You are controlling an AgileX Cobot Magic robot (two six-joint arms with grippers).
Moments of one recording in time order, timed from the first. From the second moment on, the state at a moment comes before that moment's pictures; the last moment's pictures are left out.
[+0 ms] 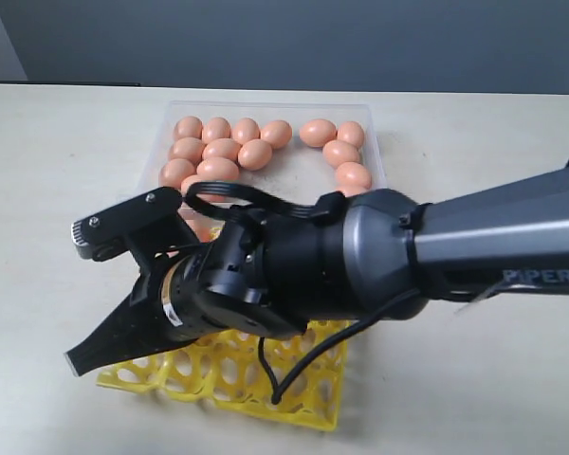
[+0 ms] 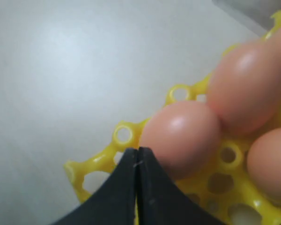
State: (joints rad) left arm -0.01 0.00 0.00 0.00 0.32 0.06; right arm 1.11 1.91 -1.15 -0.22 0.24 0.58
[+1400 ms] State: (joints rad) left arm -0.01 0.00 0.00 0.00 0.32 0.06; right arm 0.63 2.24 -1.88 -0.15 0.63 0.27
